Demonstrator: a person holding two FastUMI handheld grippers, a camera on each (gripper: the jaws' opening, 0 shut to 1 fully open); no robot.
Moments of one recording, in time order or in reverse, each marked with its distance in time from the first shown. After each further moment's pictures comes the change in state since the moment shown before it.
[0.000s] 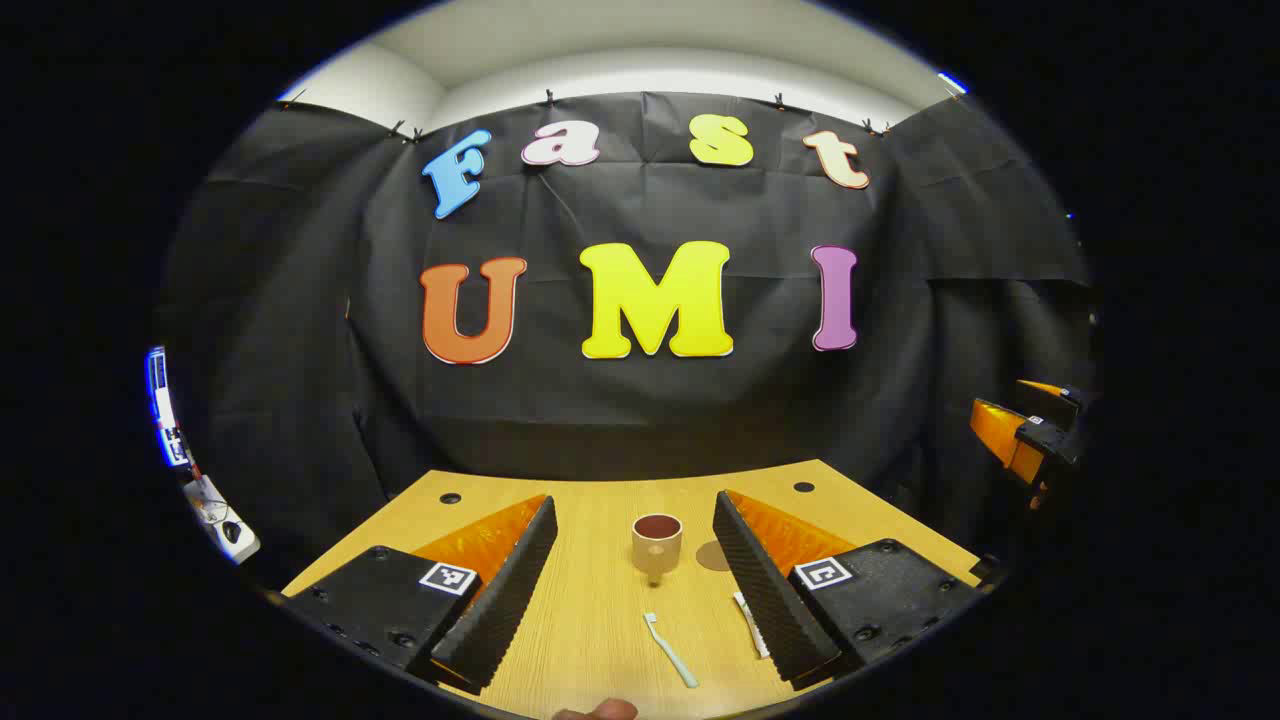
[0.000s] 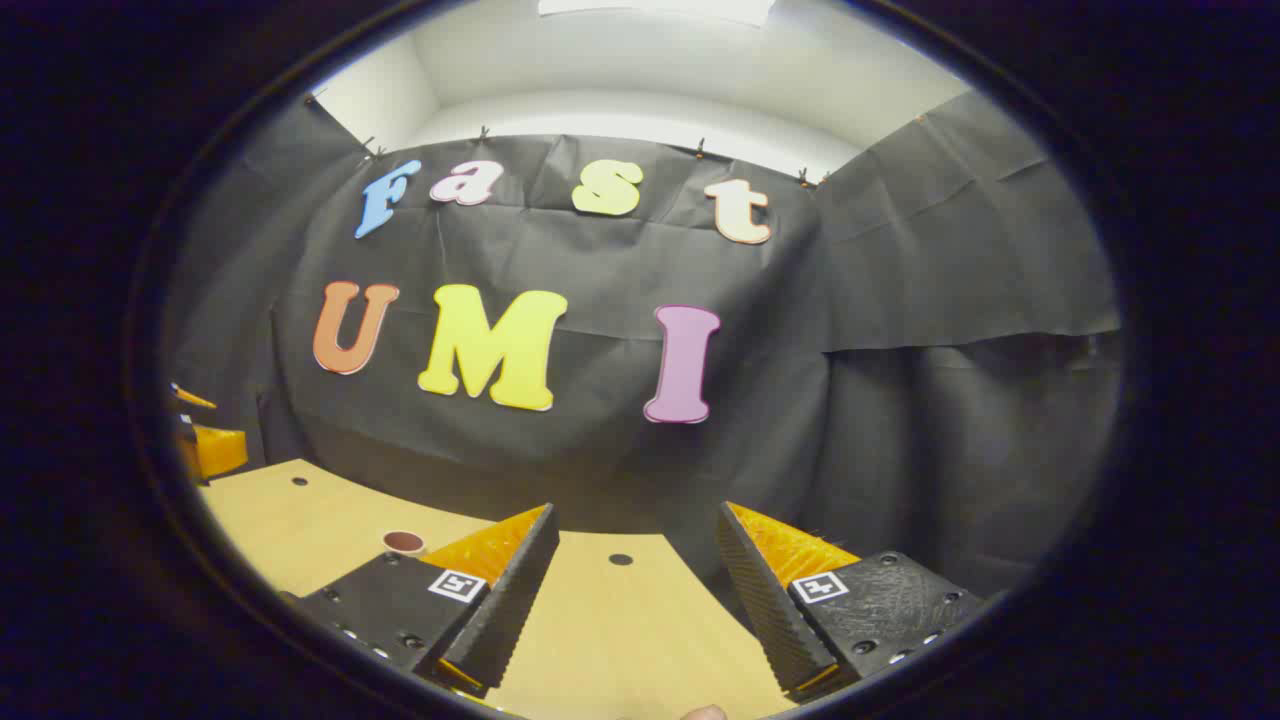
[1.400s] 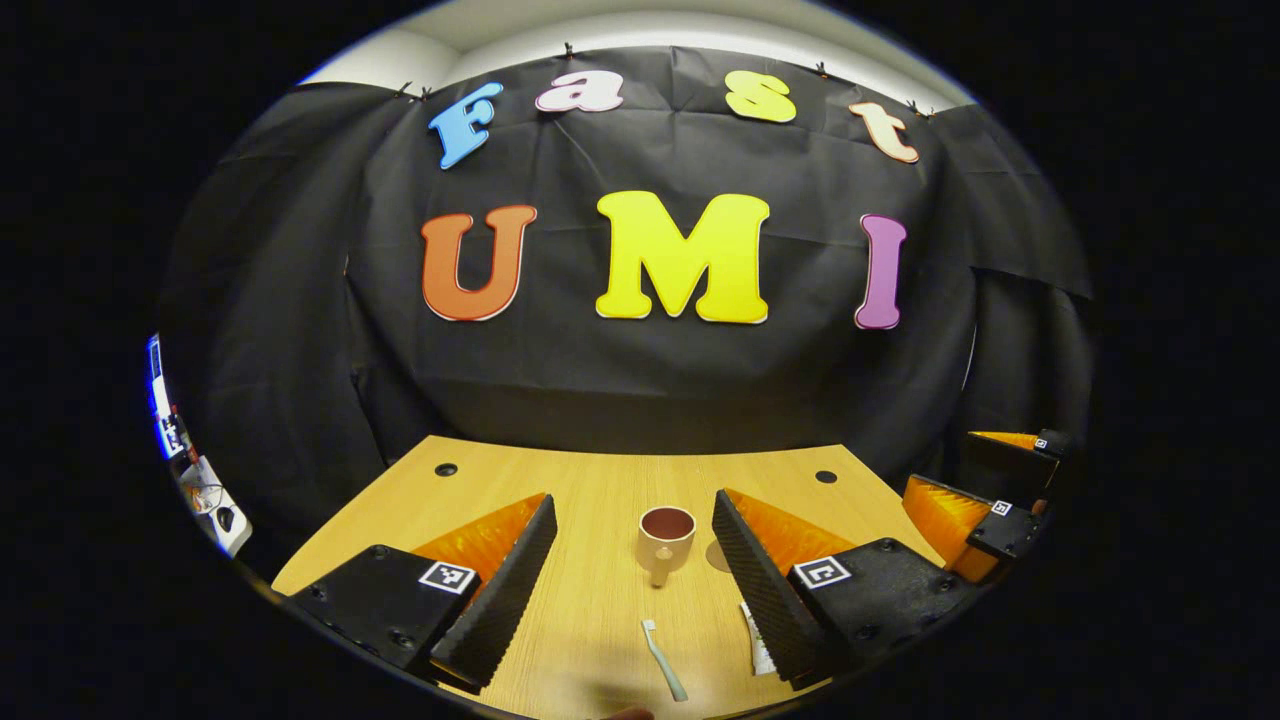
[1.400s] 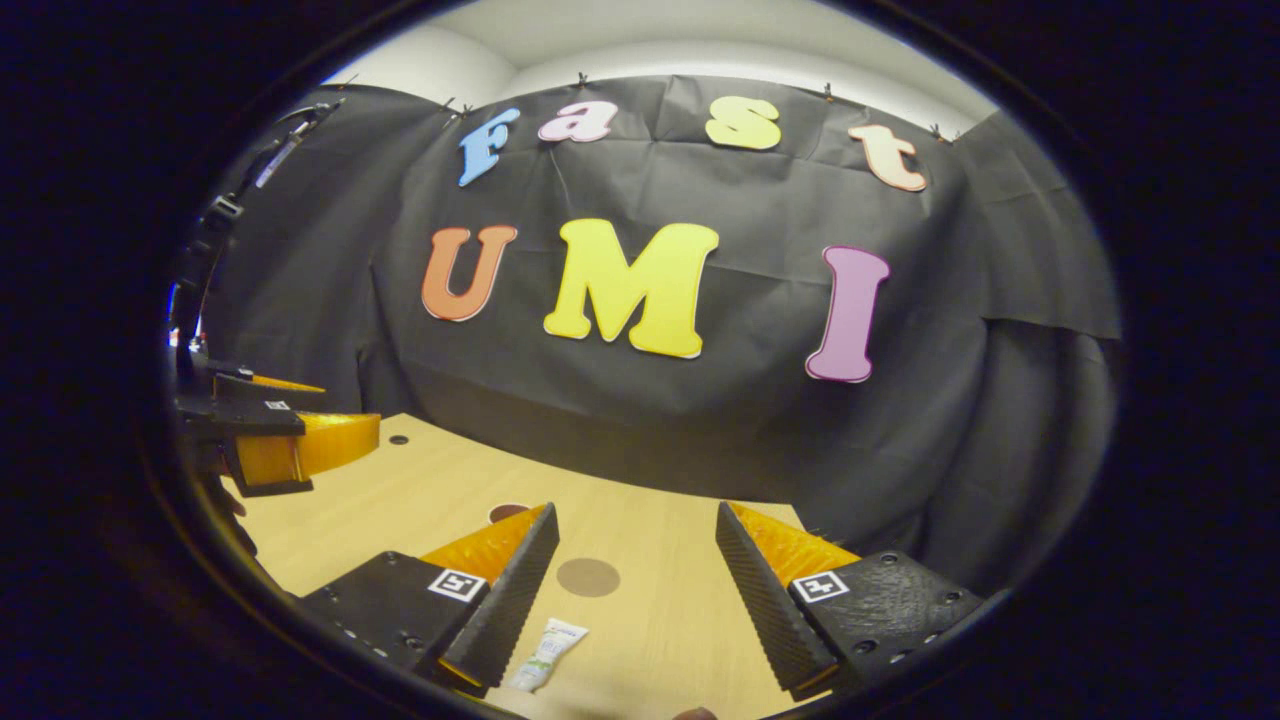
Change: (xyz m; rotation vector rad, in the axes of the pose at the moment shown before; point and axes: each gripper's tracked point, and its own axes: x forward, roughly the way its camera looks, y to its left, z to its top) left arm 0.075 0.006 -0.015 -0.055 0.150 0.067; right arm 0.064 0.120 -0.043 -0.076 0.213 0.346
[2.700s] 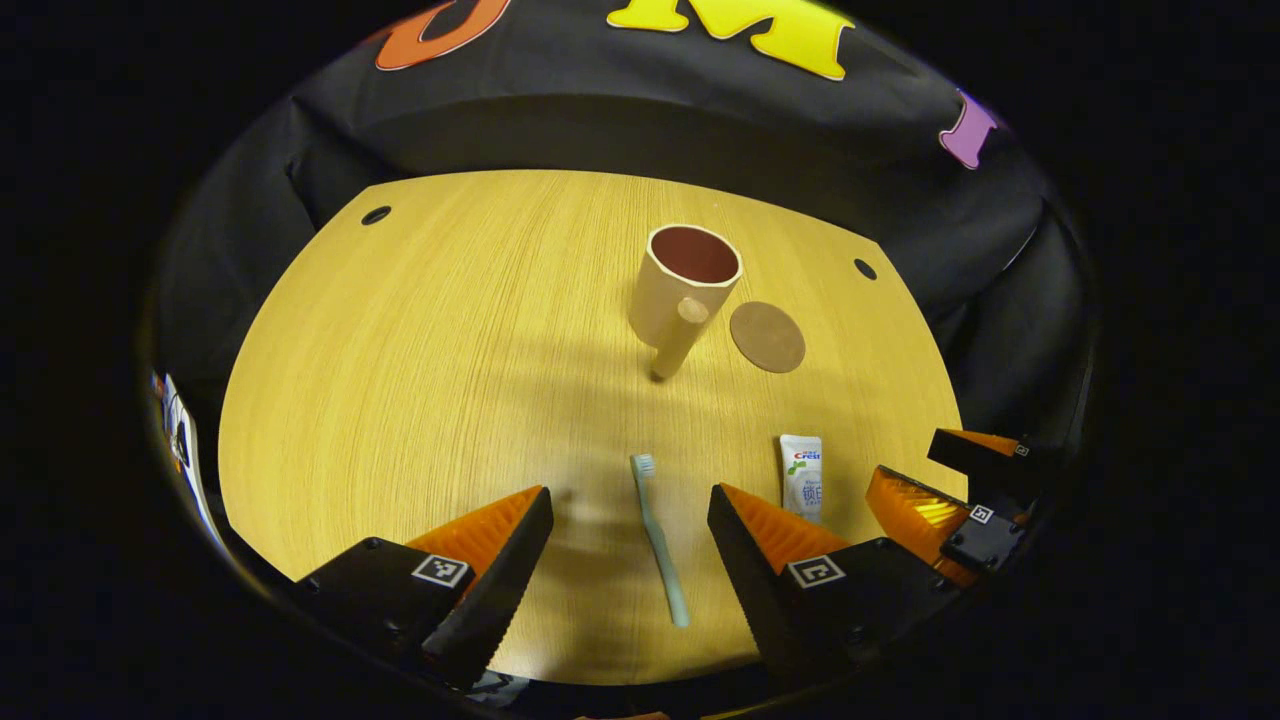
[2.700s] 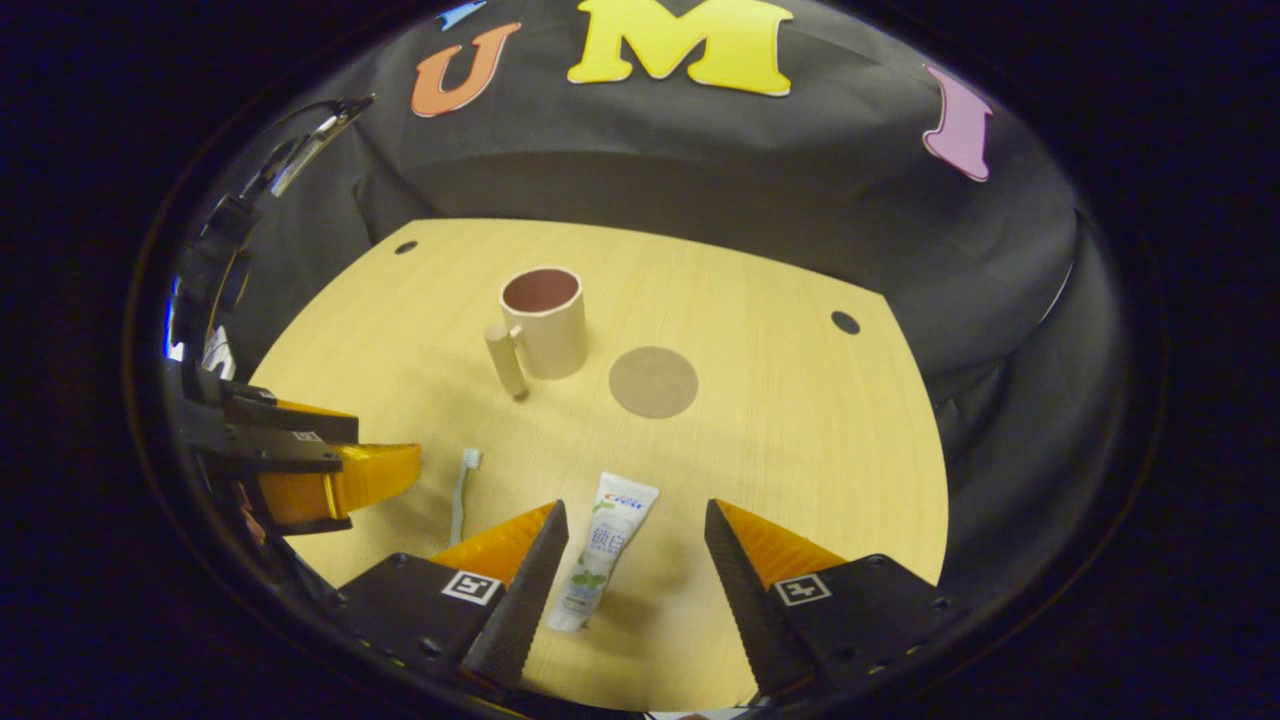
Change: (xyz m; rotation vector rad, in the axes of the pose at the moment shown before) left arm 0.044 -0.001 -0.212 -0.123 0.813 -0.071; right arm 0.059 0.059 -0.199 0.013 0.789 0.102
